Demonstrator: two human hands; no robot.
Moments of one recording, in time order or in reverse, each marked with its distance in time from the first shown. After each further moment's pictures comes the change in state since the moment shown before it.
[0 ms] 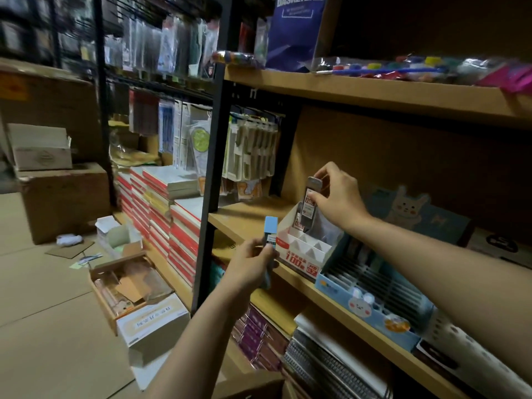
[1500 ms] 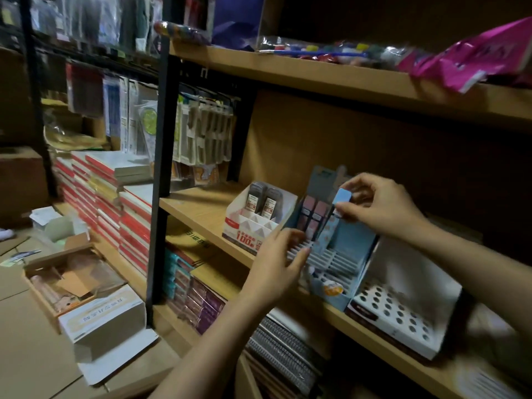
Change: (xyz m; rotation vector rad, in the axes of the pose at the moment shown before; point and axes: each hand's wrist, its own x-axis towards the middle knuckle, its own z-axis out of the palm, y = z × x) left_hand -0.021 -0.022 0.101 0.535 -0.173 0.521; right_hand -0.086 0.042 -0.133 0.002 -0.105 0.202
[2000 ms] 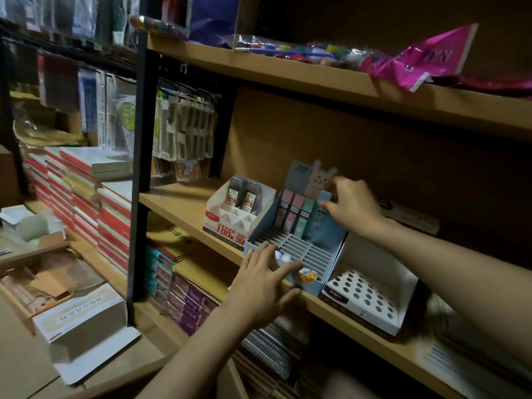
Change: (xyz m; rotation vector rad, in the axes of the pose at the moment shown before) left_hand -0.029 -0.027 0.031 0.718 -0.270 0.168; right_hand 0.010 0.028 0.011 -0.489 0.055 0.021
